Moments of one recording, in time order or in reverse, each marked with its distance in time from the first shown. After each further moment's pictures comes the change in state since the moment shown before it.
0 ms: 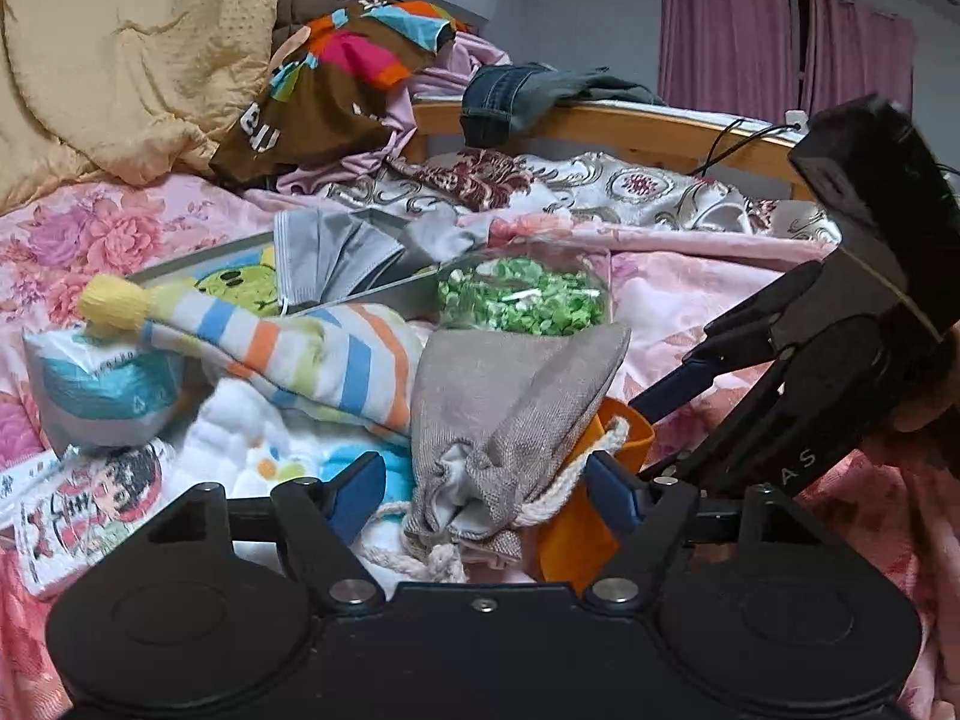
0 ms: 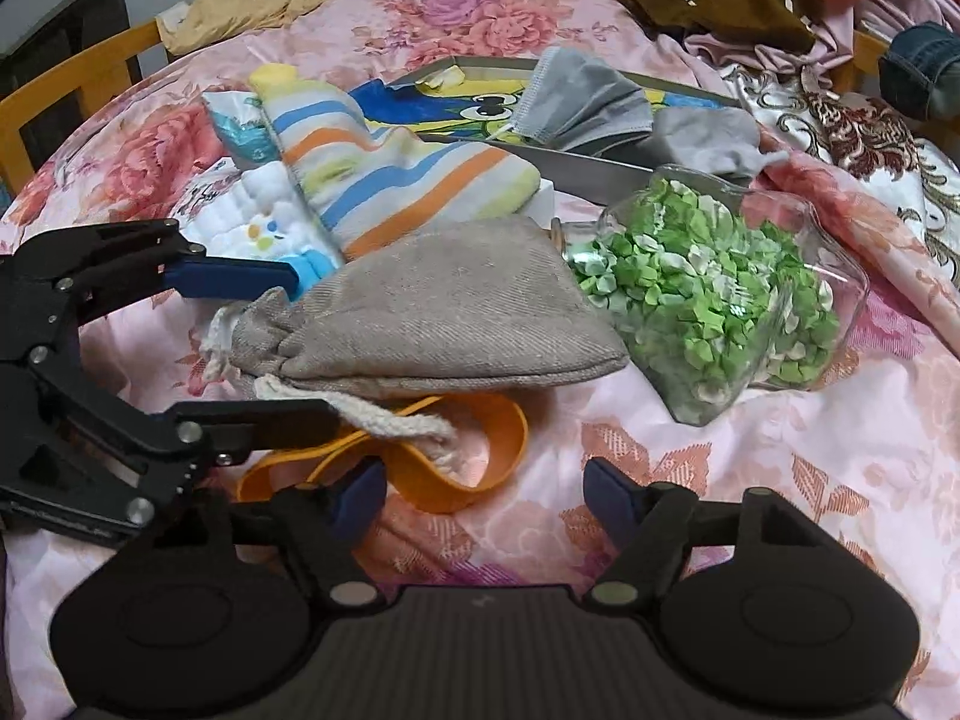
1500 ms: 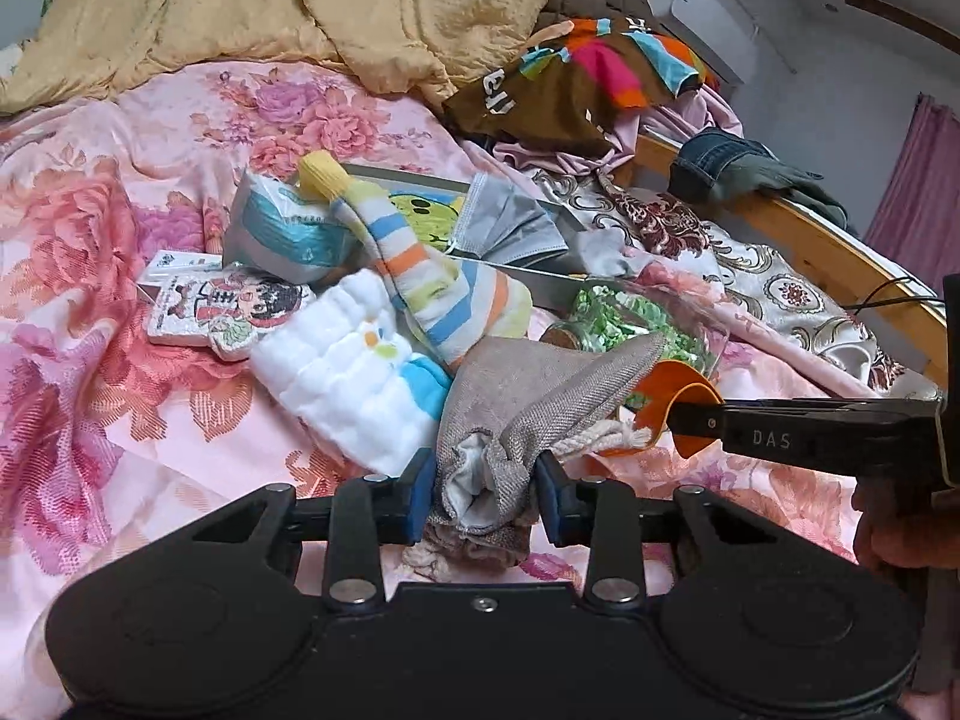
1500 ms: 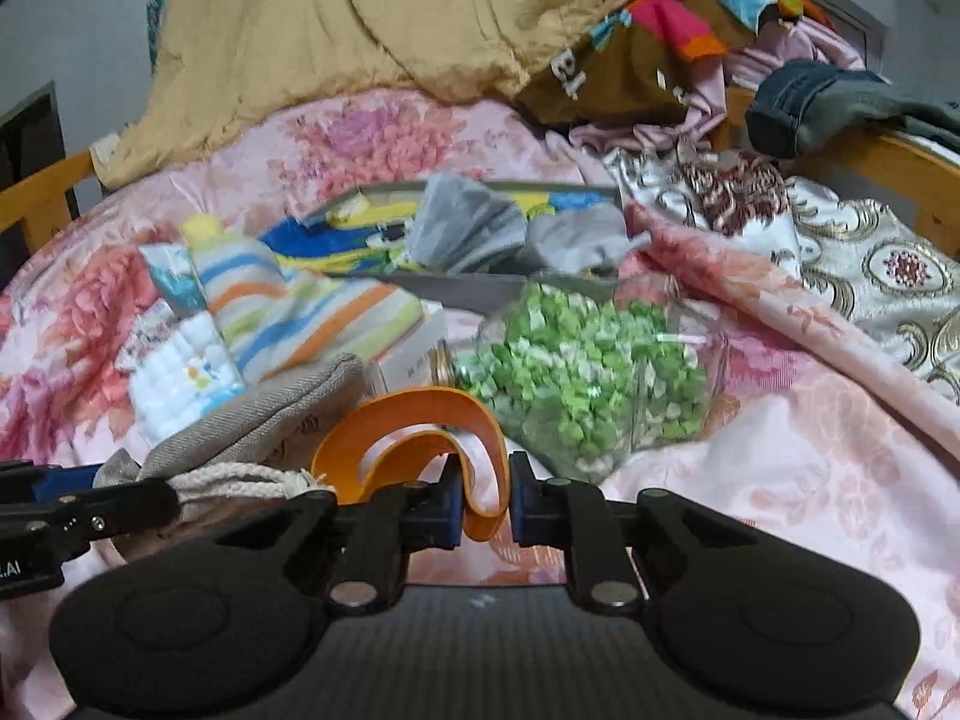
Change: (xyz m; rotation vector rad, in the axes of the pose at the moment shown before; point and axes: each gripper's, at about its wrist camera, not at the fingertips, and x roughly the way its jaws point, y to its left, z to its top) left arm -0.049 -0.032 -0.005 -0.492 -0.012 0.295; right arm -0.044 -0.024 -0.005 0.159 -0.263 -0.111
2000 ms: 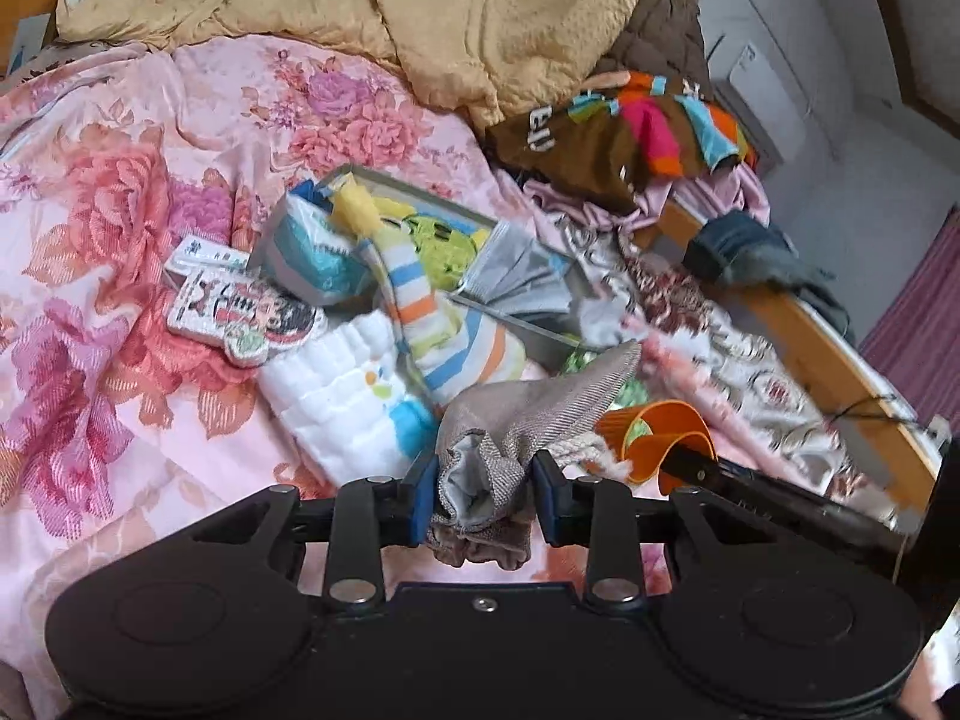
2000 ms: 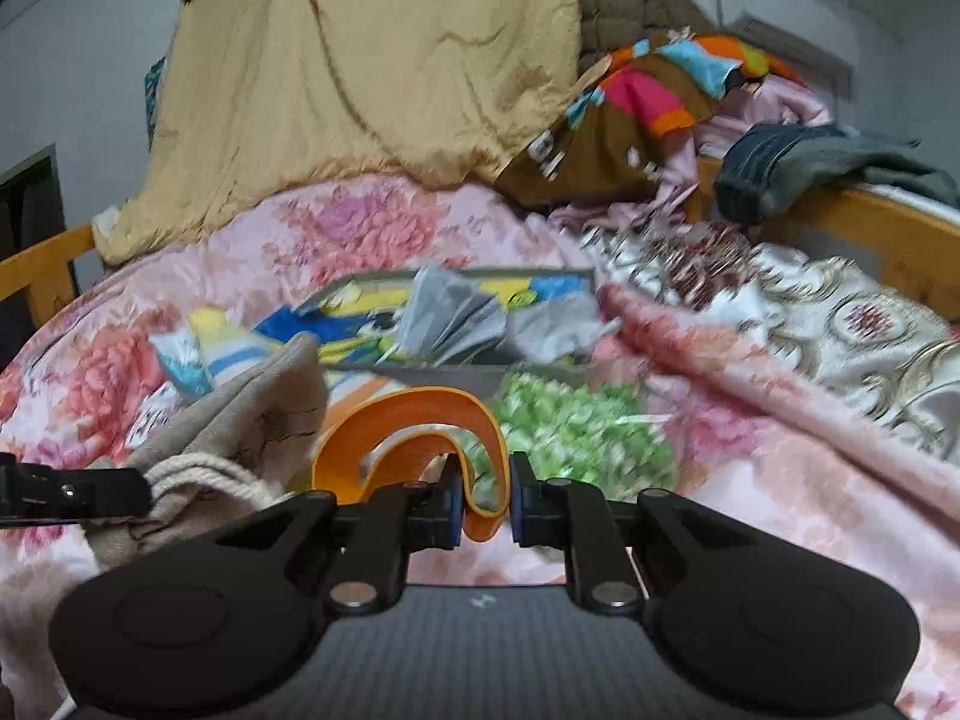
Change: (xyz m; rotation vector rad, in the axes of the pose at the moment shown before) left arm -0.025 0.003 0.026 -0.222 -0.034 -0.025; right arm -0.029 -0.009 0.008 0.044 -0.165 -0.049
